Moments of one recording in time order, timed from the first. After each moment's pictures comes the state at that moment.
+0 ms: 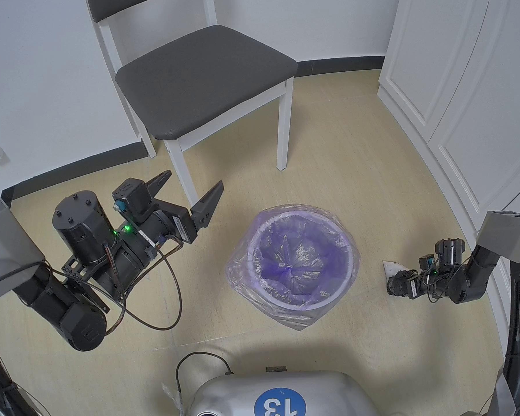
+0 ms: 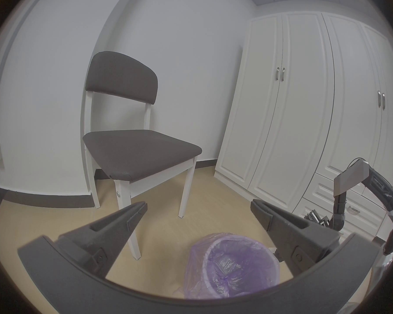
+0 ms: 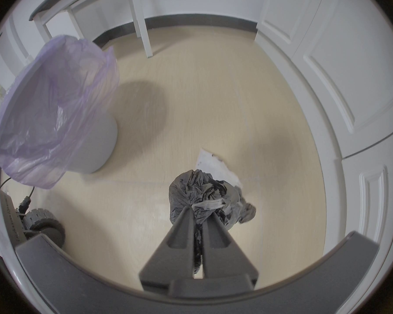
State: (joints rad) left arm -0.45 1.89 -0.57 -1.51 -0.03 0.00; right arm -0.10 2.50 -0.92 -0.87 0.11 -0.28
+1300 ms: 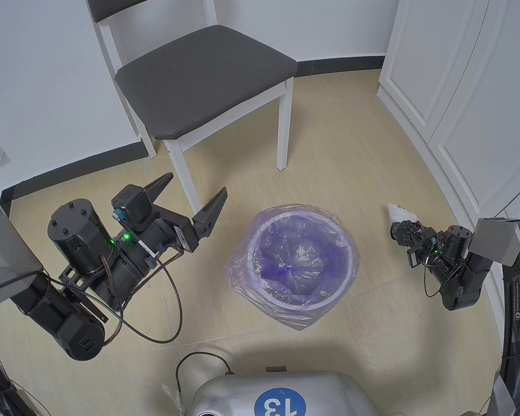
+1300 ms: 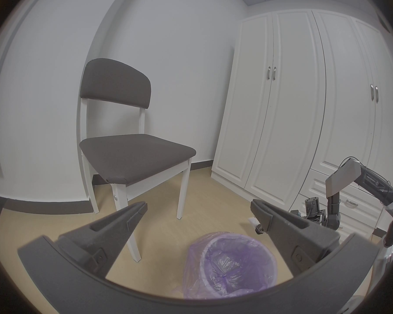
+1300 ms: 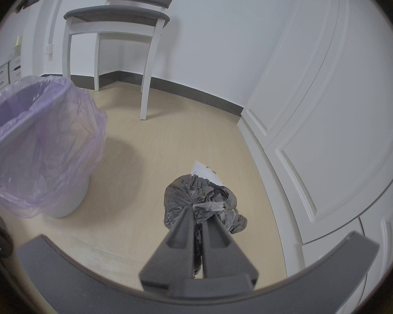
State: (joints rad) left arm -0.47 1.87 -0.52 -1.55 -0.04 0.04; right arm -0.06 2.54 -0.91 -1.46 0.07 -0.43
